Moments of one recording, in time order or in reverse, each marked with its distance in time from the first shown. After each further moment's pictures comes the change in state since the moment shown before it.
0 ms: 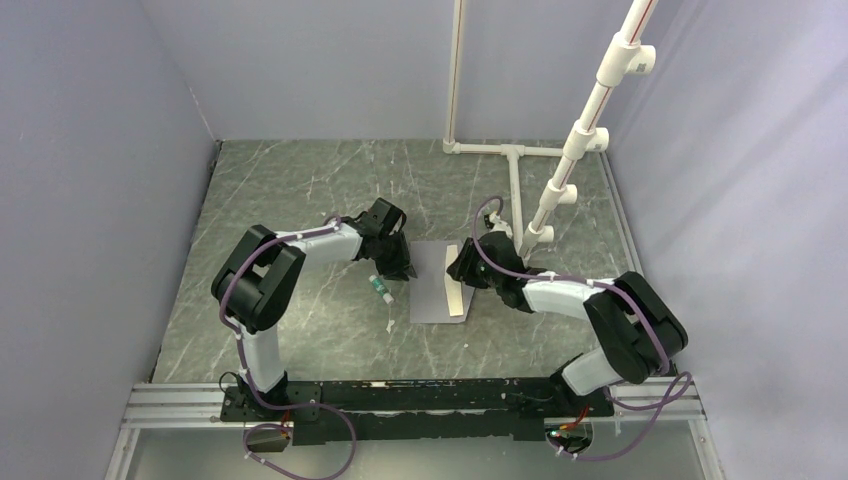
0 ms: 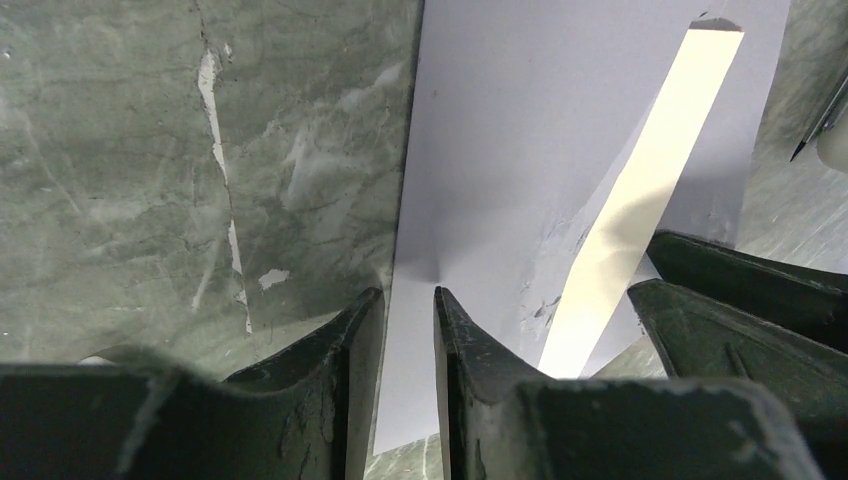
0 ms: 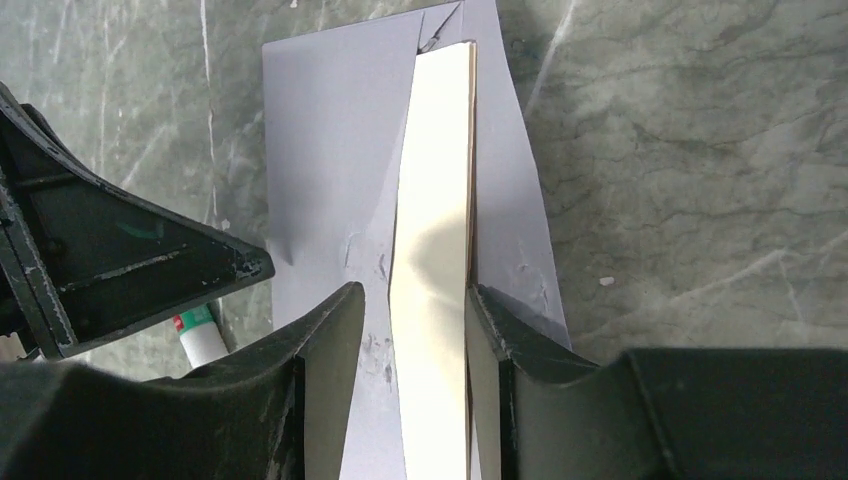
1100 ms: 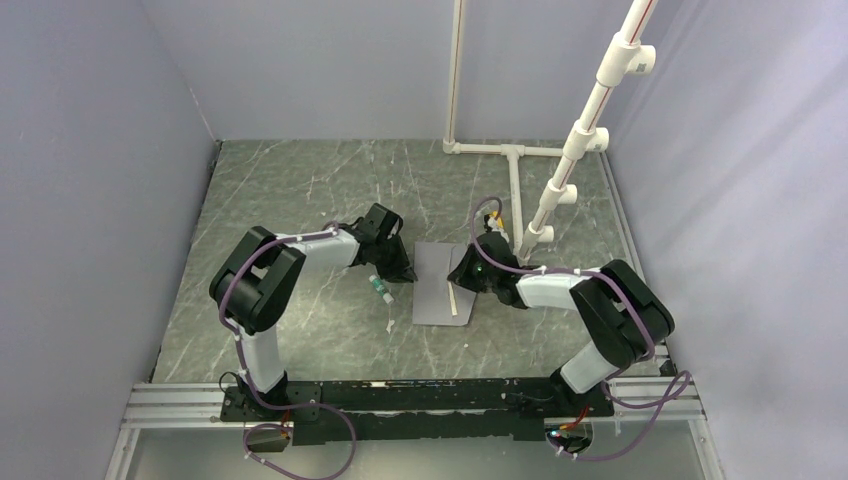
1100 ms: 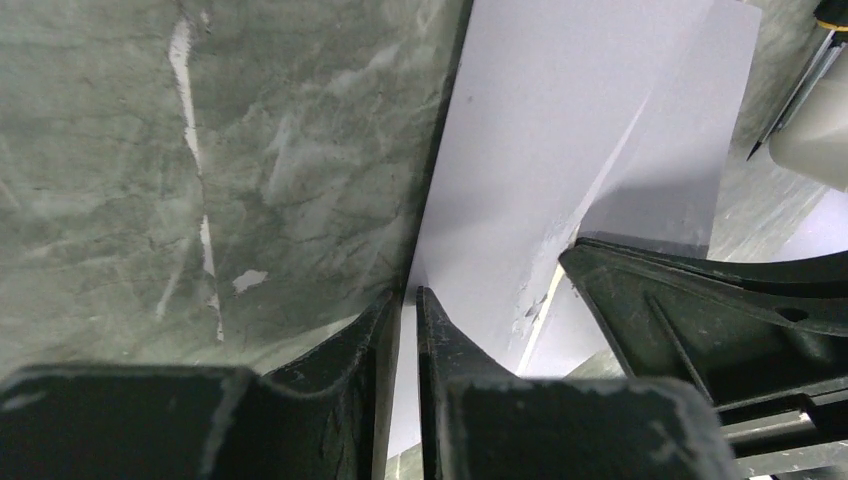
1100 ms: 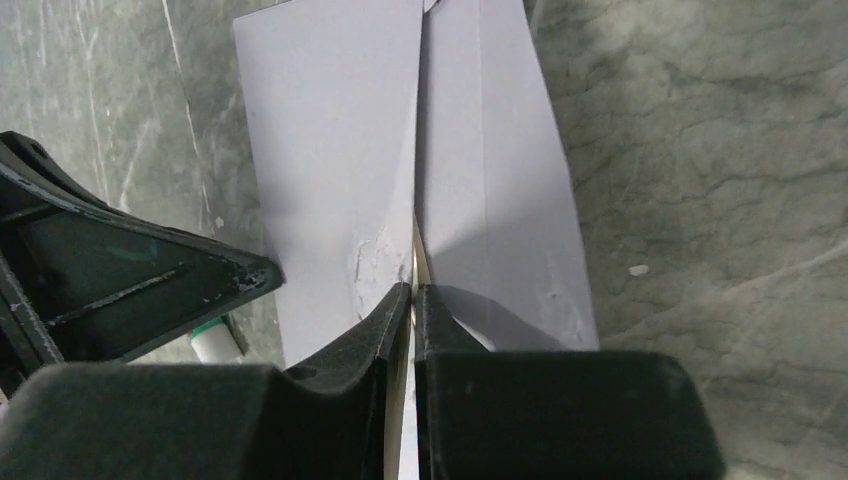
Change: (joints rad) left arm 0.001 -0.009 -0.066 0.098 0.048 -0.071; right arm -0.001 0.082 0.037 -0.038 -0.059 0.101
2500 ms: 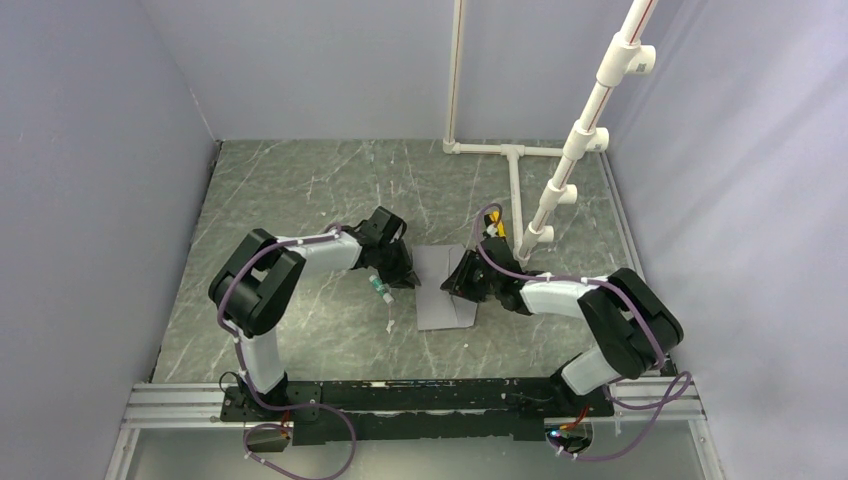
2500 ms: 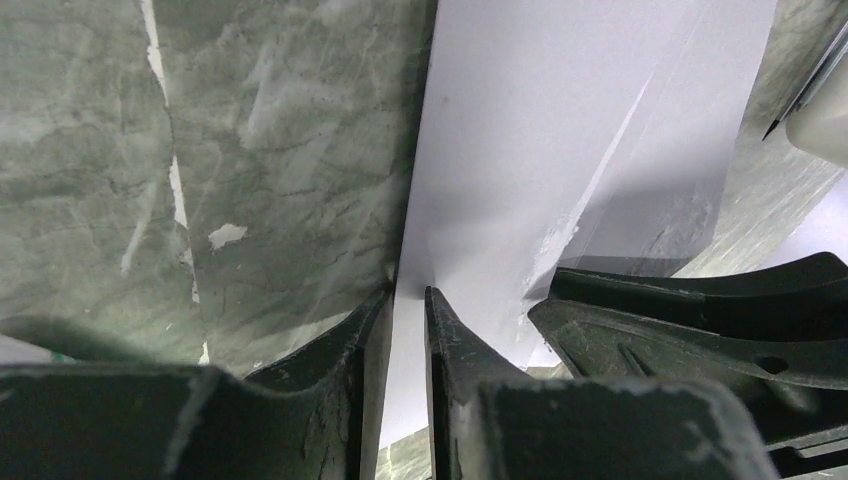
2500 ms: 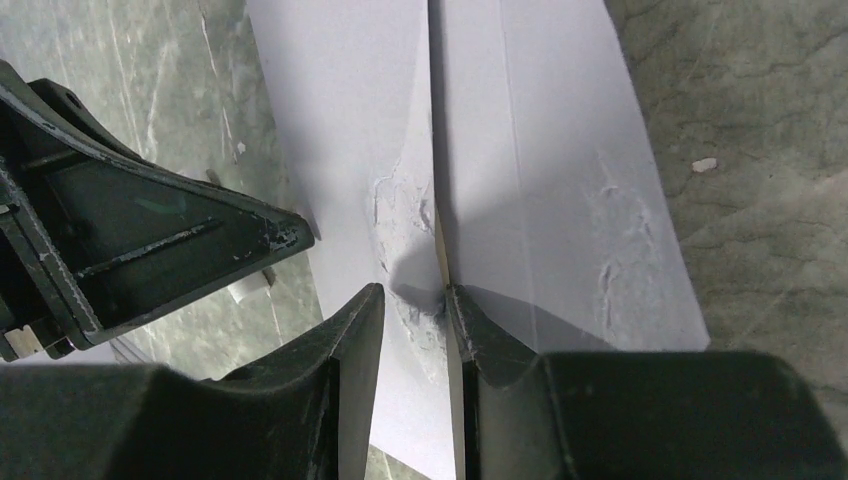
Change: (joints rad) left arm -0.030 -0.013 -0.010 -0.023 0.007 -0.047; right arm 0.022 -0.060 -0.047 -0.034 -0.102 0.079
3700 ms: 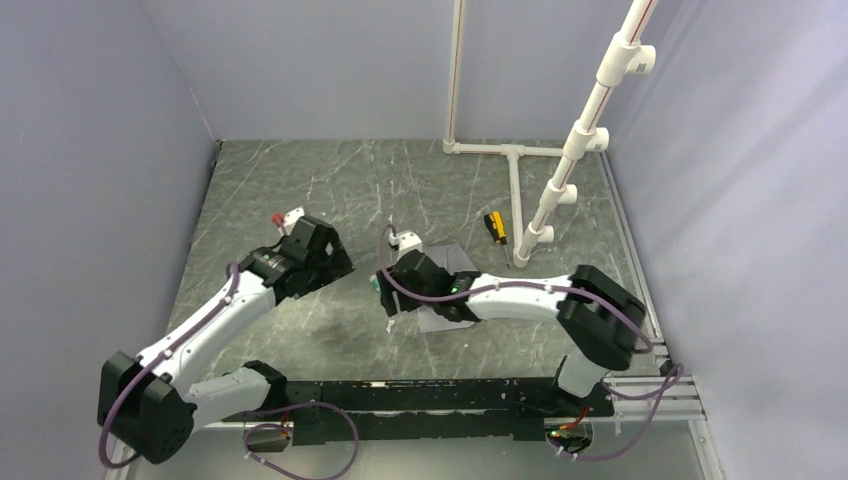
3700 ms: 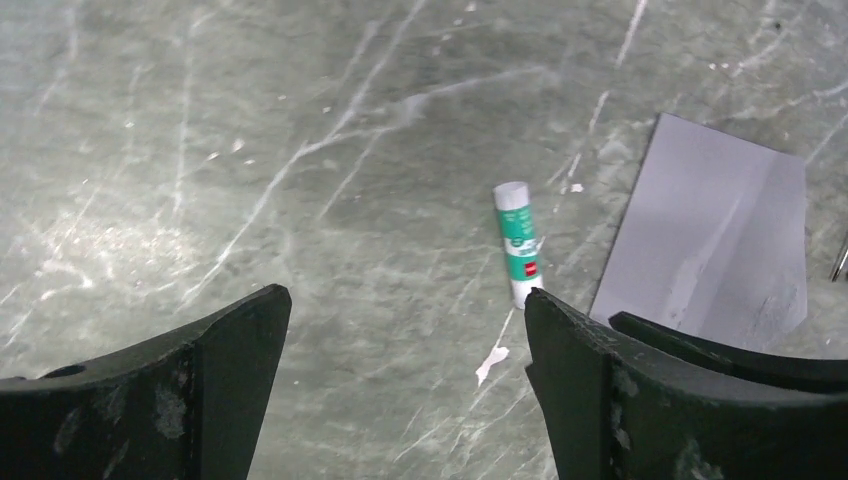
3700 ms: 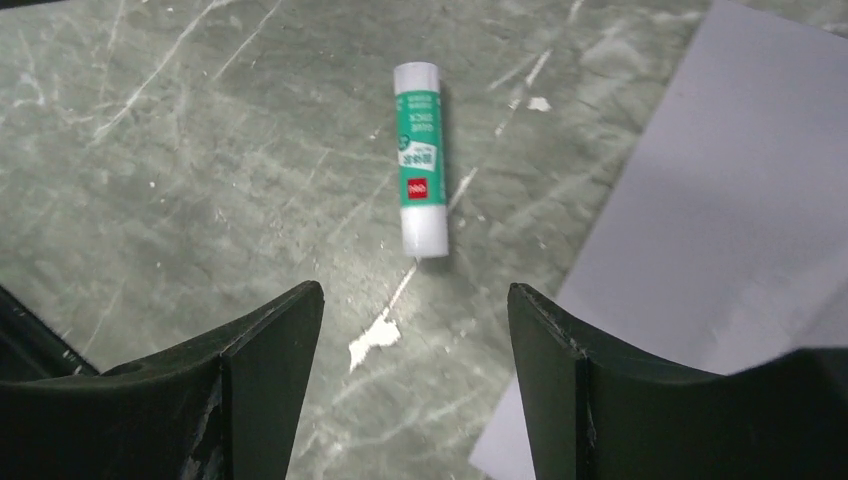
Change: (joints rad) left arm 0.097 -0.714 -0.166 -0.470 -0.558 0.071; right arm 0.438 0.080 0.343 -0.204 0.314 -0.423
